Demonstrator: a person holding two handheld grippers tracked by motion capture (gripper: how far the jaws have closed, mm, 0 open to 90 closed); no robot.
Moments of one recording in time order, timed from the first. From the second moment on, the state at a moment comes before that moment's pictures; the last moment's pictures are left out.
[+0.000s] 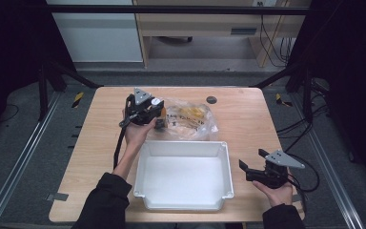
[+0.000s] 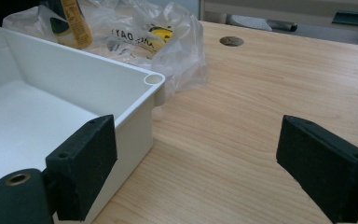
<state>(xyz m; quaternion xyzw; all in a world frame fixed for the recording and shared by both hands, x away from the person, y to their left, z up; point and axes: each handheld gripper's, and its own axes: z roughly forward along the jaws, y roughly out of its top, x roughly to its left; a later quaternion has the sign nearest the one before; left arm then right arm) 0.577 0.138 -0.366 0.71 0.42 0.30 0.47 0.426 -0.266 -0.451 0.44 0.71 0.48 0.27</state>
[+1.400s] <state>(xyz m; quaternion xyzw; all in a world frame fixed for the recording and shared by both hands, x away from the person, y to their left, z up) 0.542 0.147 -0.290 0.69 0.39 0.34 0.51 0.425 -0.267 -0.449 0.44 0.71 0.48 0.28</state>
